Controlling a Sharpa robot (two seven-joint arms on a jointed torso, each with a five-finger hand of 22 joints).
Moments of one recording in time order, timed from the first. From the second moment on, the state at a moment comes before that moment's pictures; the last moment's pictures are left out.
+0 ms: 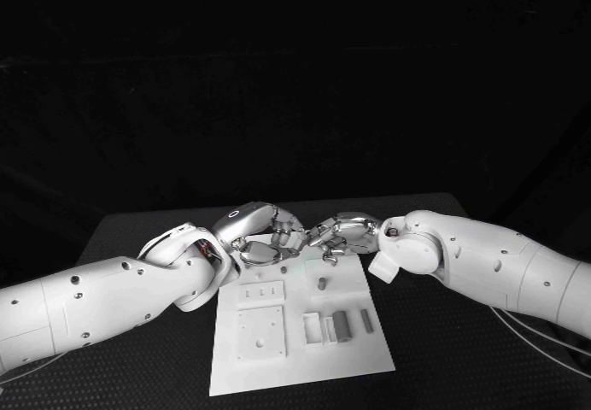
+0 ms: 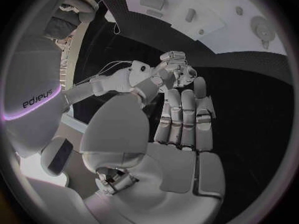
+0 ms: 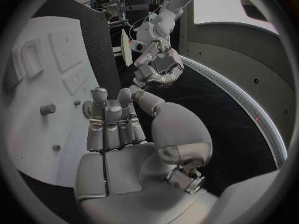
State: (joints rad) left arm 1.20 -0.77 -0.12 1.53 -1.30 -0.50 0.29; left_hand 1.20 -0.09 0.56 -0.23 0.05 0.99 0.10 0.39 0.45 0.89 0.00 1.16 0.58 0.82 -0.04 1.39 0.45 0.01 1.07 -0.11 0.10 1.23; right arm 1.12 -0.61 0.02 1.15 -0.35 0.30 -0.01; right_hand 1.07 0.02 0.63 -0.29 0.05 0.90 0.14 0.21 0.68 0.96 0.04 0.97 0.80 1.10 -0.07 1.39 0.88 0.26 1.03 0.03 0.85 1.31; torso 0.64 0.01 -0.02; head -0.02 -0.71
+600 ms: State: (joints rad) left arm 1.20 -0.81 -0.20 1.50 -1.19 -0.45 0.15; left_hand 1.17 -0.10 0.54 -0.21 0.05 0.99 0.10 0.40 0.45 0.90 0.00 1.17 0.58 0.82 -0.04 1.39 0.45 0.01 1.07 -0.11 0.10 1.23; right arm 1.13 -0.62 0.08 1.10 -0.54 0.10 0.05; right_hand 1.07 0.02 0.63 -0.29 0.05 0.89 0.14 0.21 0.68 0.96 0.04 0.97 0.80 1.10 -0.07 1.39 0.88 0.25 1.03 0.03 0.85 1.31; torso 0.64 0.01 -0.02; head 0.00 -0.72
